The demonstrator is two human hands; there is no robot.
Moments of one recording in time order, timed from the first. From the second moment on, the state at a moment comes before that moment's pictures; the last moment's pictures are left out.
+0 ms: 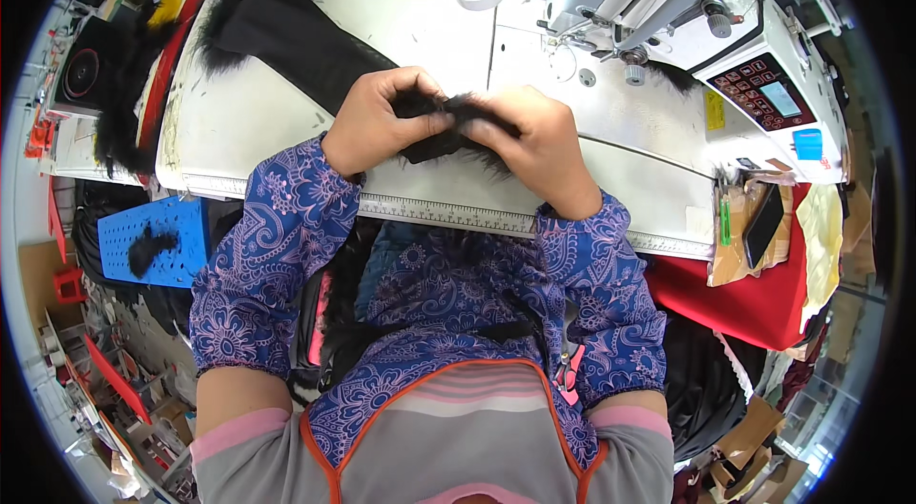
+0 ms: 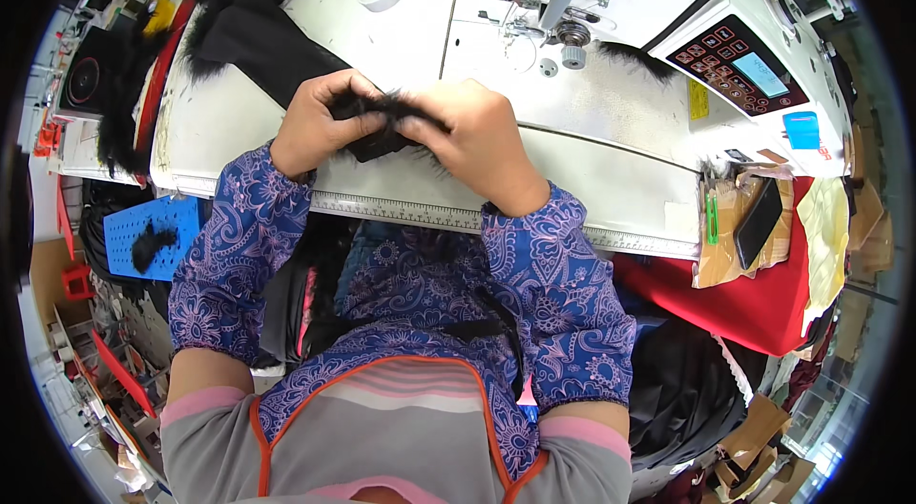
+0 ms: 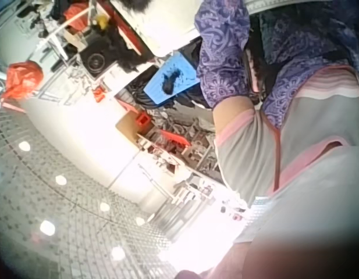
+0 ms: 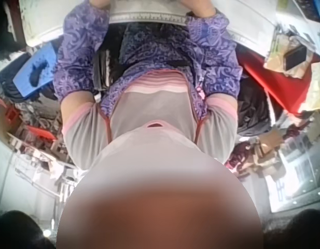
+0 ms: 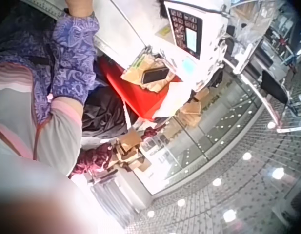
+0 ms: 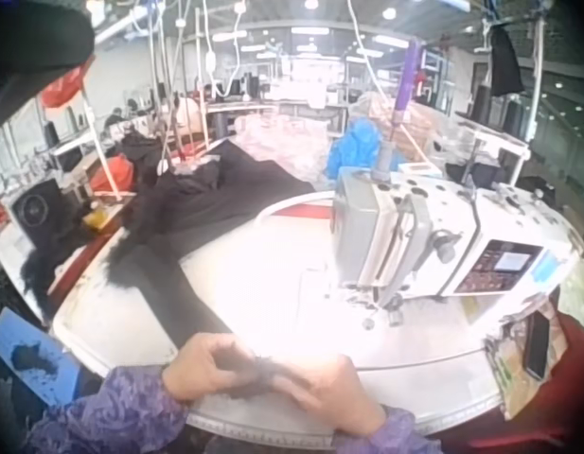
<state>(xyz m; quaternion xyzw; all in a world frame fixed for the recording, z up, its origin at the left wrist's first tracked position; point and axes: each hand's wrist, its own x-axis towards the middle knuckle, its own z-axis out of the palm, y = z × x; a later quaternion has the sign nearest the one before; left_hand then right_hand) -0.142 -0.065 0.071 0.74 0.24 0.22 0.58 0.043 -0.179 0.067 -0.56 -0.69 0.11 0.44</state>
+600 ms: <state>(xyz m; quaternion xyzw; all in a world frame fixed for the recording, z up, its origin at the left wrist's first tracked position) -0.097 -0.070 0.049 0.95 0.15 0.26 0.02 0.071 -0.184 0.036 -0.58 -0.72 0.02 0.37</state>
